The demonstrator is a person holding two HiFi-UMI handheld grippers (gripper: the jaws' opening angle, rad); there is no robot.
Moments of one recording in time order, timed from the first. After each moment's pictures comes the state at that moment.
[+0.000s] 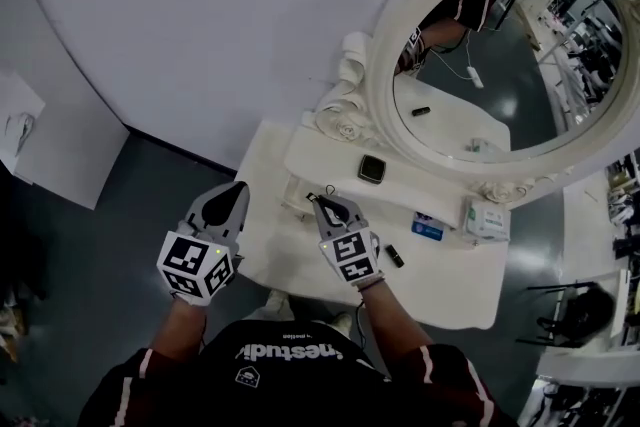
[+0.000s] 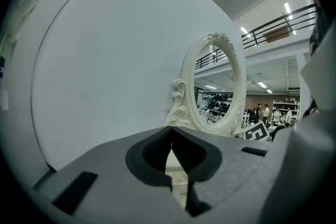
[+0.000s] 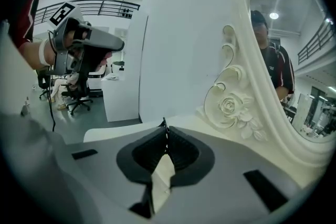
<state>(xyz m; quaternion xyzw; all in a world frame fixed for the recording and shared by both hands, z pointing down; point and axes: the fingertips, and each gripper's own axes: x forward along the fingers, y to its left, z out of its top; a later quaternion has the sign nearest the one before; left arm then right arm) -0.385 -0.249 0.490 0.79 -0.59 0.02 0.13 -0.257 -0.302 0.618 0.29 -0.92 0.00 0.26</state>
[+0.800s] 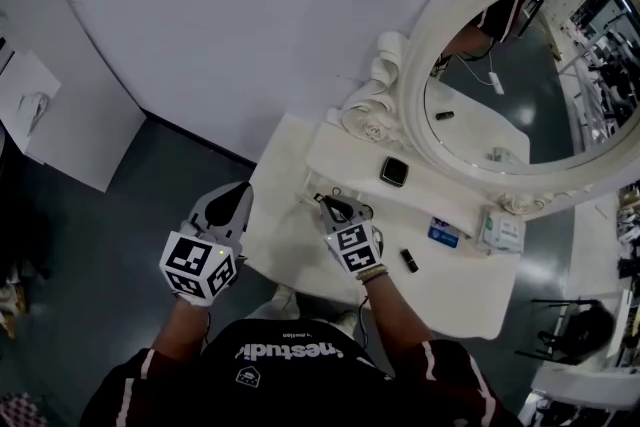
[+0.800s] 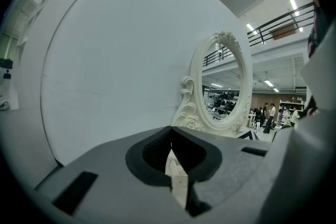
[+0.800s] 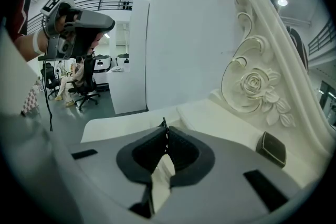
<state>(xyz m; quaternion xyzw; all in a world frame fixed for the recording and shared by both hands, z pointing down) -0.414 -0.233 0.503 0.77 -0.62 0.03 0.14 -0.282 -0.303 0.675 0.25 -0.92 0.03 0.31</state>
